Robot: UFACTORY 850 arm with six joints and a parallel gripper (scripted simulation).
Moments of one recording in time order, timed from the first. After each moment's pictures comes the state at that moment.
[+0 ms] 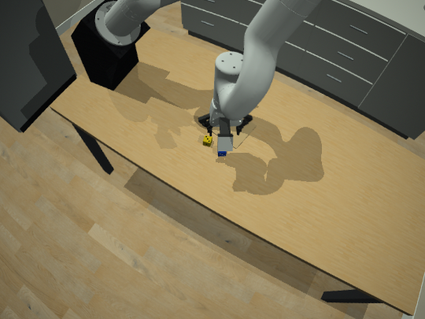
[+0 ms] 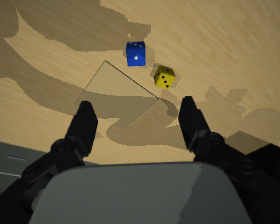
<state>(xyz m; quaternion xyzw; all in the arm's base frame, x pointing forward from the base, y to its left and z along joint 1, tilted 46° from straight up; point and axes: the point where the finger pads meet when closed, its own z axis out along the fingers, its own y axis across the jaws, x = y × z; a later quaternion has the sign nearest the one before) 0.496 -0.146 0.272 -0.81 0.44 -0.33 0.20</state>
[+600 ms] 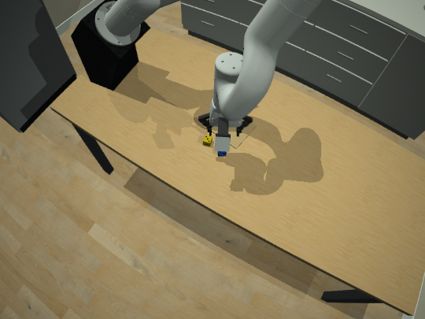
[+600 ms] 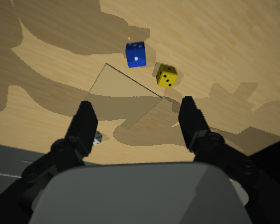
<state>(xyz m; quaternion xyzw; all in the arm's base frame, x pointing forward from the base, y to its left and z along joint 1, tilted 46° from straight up) 0.498 -0.146 0.271 -0.79 0.47 -0.32 0.22</state>
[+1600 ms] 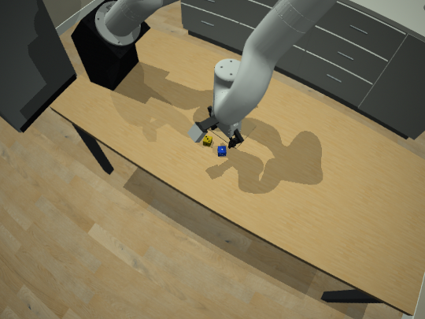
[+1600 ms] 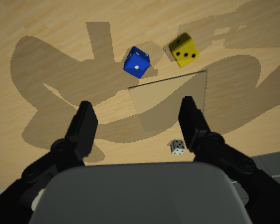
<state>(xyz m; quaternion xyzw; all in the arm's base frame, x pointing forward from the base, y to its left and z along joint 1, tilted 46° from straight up) 0.517 -0.145 0.252 -0.51 0.77 -0.20 0.34</state>
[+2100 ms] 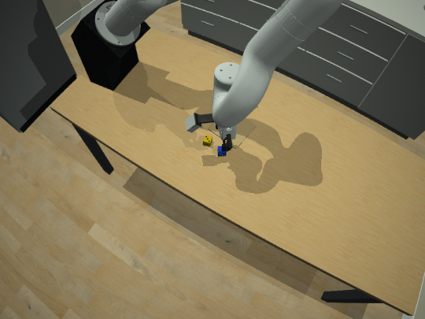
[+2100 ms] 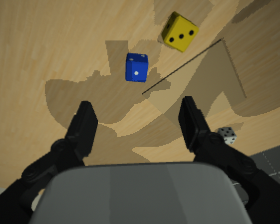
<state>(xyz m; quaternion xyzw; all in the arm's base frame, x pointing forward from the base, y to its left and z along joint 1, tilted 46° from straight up) 0.527 -0.144 0.241 -0.32 0.86 -0.12 0.37</state>
